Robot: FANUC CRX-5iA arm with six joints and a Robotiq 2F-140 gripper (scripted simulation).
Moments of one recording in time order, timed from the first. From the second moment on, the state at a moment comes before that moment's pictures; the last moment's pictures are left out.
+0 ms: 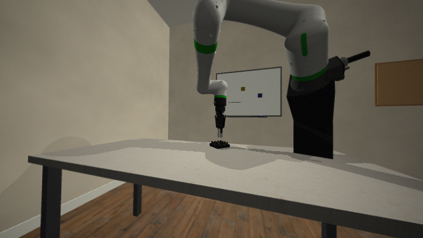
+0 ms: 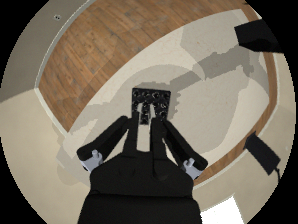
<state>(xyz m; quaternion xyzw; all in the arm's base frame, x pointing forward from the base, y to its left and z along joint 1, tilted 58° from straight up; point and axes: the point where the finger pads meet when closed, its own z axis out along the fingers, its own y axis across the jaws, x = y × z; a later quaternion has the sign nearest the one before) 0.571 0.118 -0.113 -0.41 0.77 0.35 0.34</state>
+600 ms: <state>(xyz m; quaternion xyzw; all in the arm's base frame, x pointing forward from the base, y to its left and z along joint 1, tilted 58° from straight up) 0.571 0.116 -0.111 -0.52 0.70 0.29 0.38</state>
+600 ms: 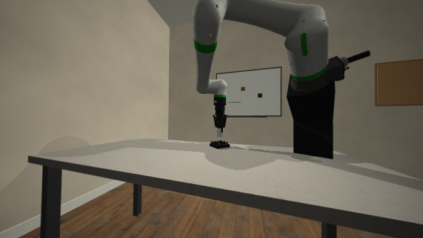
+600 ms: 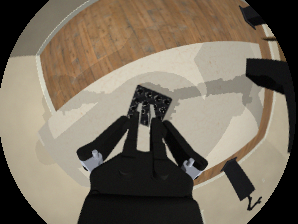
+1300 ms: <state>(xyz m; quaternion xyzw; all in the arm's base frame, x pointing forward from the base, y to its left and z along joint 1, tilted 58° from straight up) 0.569 0.110 -0.107 -0.72 0.50 0.16 0.45</state>
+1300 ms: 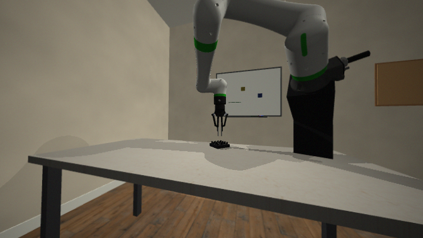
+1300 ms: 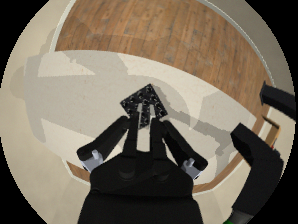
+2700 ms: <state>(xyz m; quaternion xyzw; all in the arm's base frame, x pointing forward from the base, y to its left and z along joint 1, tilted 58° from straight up) 0.567 0.102 -0.101 -0.86 0.16 -0.04 0.48</state>
